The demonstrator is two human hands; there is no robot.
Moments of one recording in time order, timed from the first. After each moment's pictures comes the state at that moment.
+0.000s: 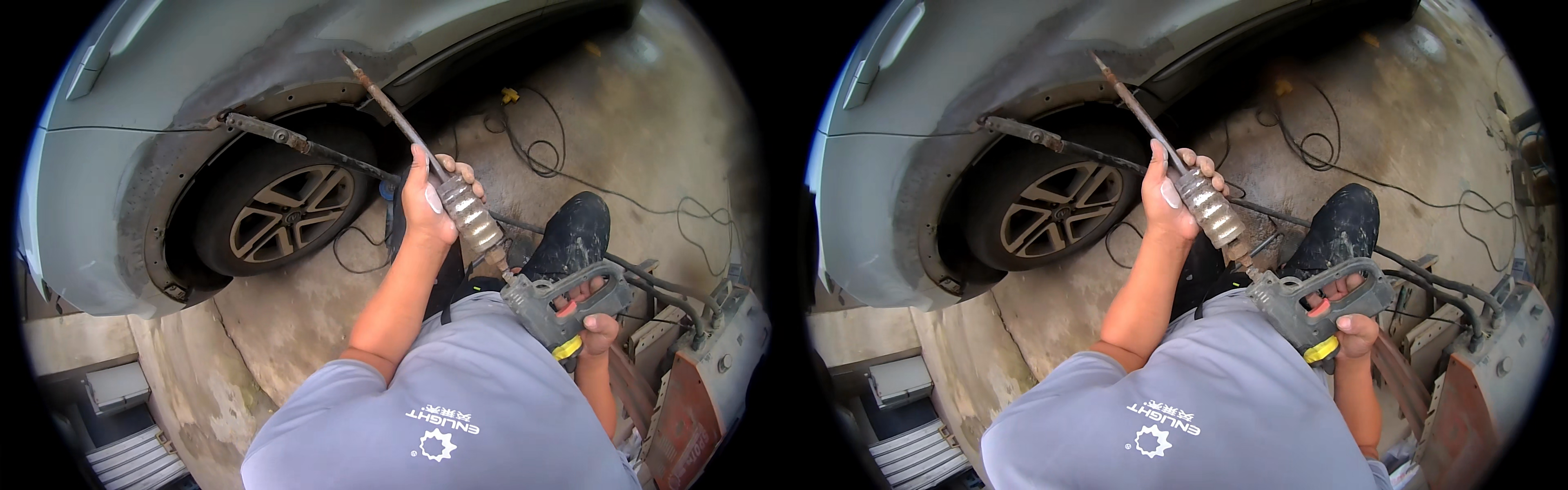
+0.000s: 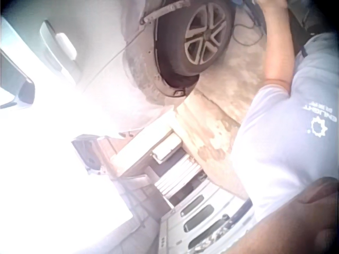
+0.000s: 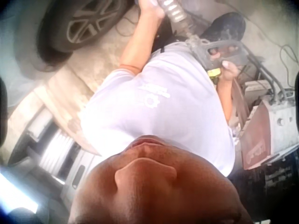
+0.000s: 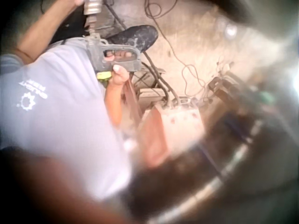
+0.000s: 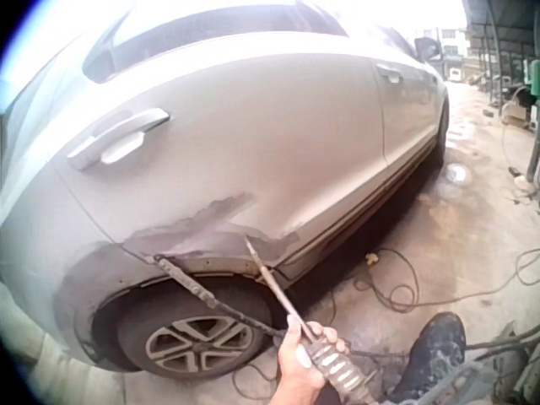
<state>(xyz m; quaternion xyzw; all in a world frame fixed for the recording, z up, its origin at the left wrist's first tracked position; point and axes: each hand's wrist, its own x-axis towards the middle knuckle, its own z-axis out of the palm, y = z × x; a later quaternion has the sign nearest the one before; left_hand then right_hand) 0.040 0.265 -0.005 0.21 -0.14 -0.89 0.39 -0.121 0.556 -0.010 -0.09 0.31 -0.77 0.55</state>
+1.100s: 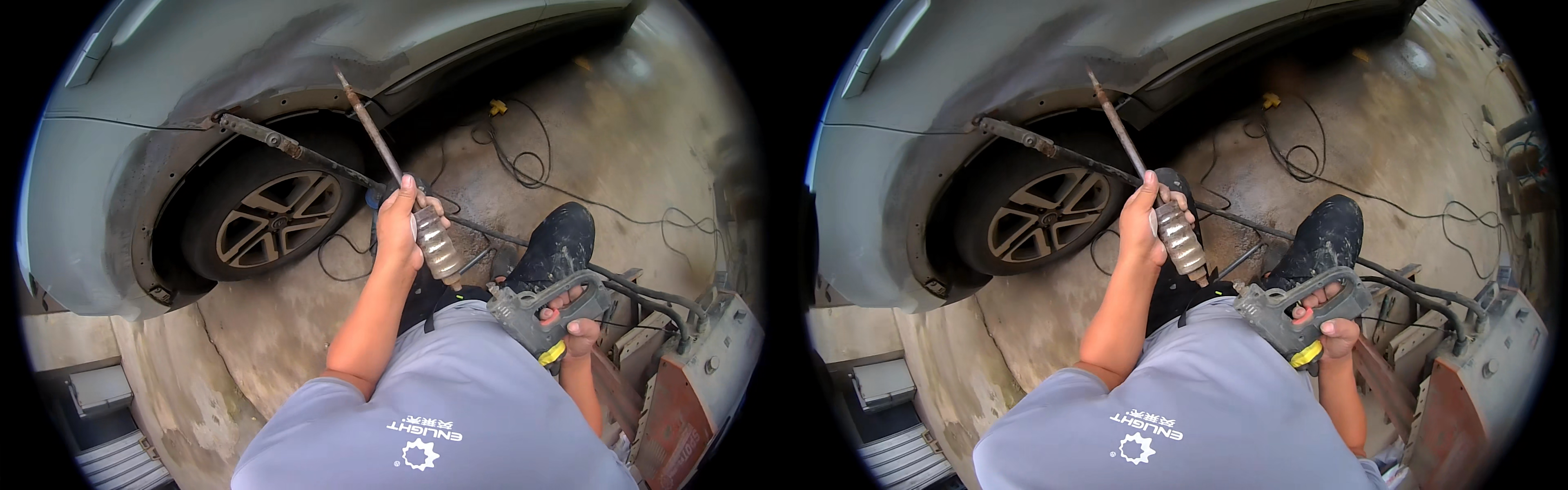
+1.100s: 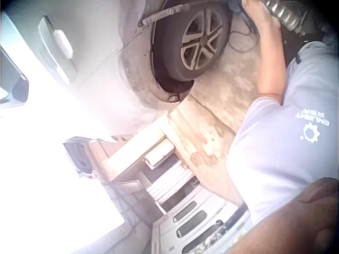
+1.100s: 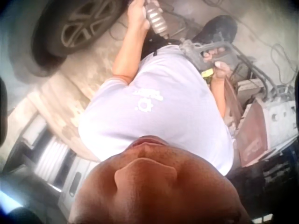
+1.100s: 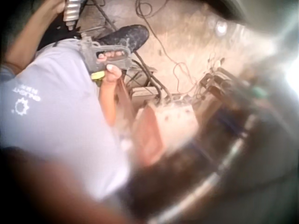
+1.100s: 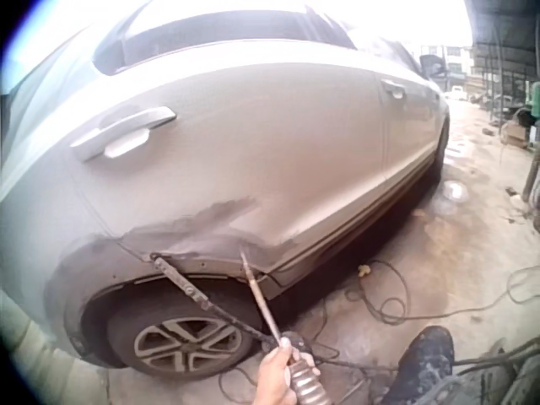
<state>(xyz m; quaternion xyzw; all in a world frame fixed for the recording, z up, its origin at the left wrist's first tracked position) 0.079 0.271 -0.016 0.37 -0.27 -0.80 0.38 -0.124 0.562 -0.028 -0.05 0.30 -0.77 0.56</state>
